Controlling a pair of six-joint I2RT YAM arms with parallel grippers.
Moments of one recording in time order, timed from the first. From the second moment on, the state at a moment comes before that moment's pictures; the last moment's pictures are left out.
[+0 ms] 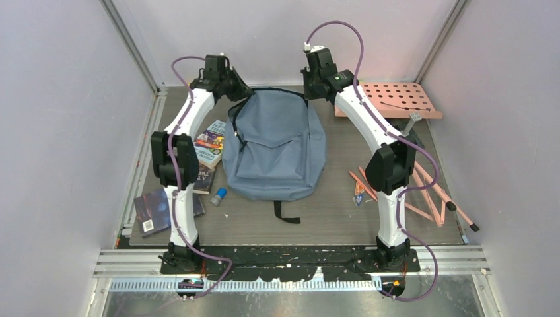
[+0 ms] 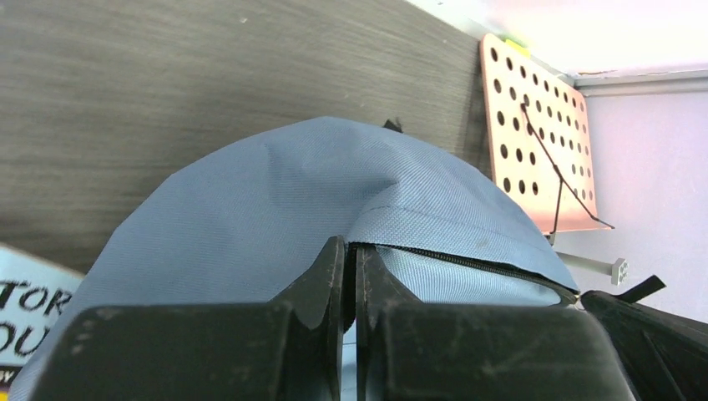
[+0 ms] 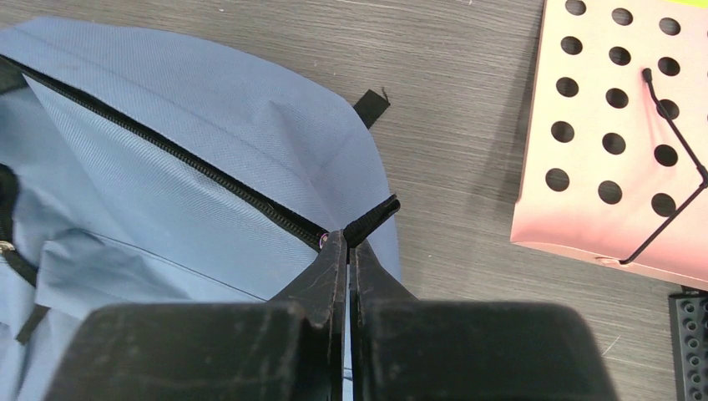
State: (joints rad) left arm -0.18 2.15 2.02 -0.50 0.30 -0.69; right arm 0.44 2.09 2.16 -0.74 0.18 0.19
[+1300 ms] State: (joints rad) left arm -0.15 1.97 1.82 -0.31 0.47 -0.11; right arm 0.40 2.10 2.13 -0.73 -0.18 0.16
